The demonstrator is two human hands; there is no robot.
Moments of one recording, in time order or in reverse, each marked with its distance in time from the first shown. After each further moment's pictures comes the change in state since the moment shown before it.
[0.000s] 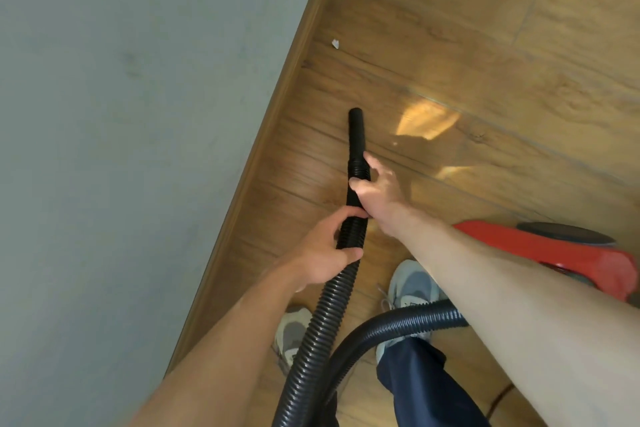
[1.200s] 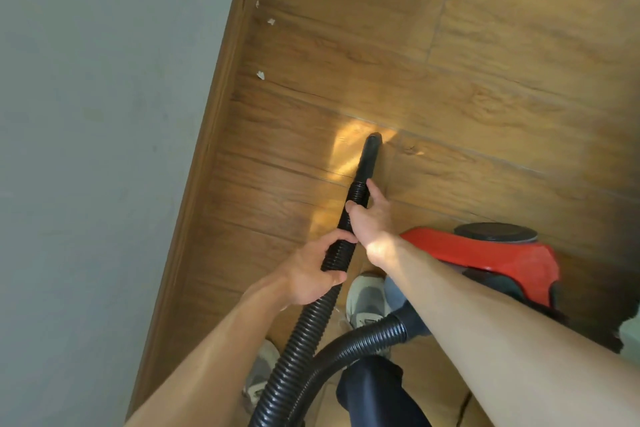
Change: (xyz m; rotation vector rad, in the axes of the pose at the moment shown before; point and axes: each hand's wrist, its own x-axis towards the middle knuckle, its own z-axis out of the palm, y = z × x) left_hand 0.043 0.048 0.053 0.246 -0.153 -0.058; right_hand -0.004 0.026 -0.084 0.240 0.183 0.090
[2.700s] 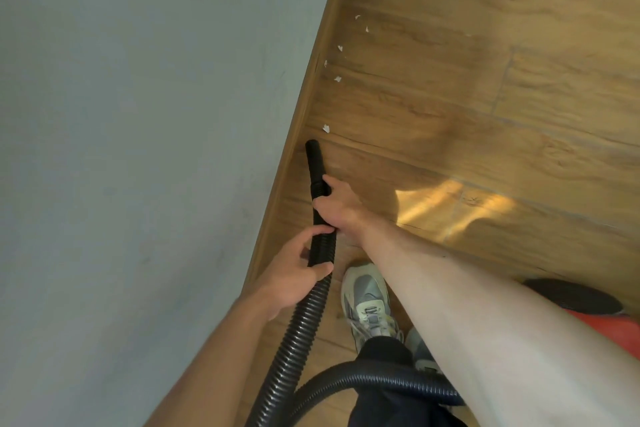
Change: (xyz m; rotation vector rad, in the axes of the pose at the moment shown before) left_hand -0.044 0.011 -0.135 -0.191 0.311 -0.061; right_hand 0.034 -0.127 0.140 -0.268 -0.378 -0.057
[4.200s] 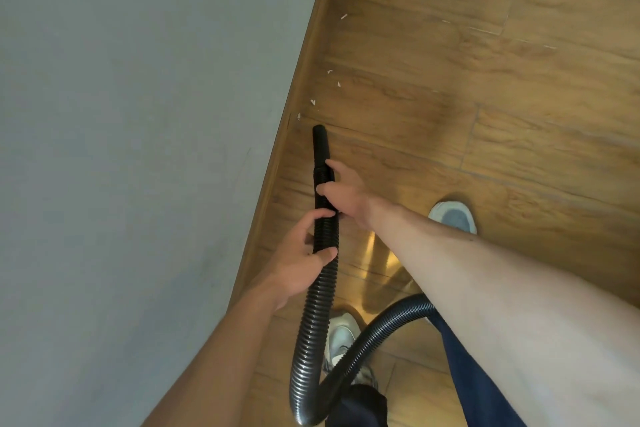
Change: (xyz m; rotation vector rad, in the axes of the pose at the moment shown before) left_hand 0.061 0.132 -0.001 -0.119 0.020 0.018; right_hand 0.042 -0.089 -0.117 0.122 -0.070 -0.045
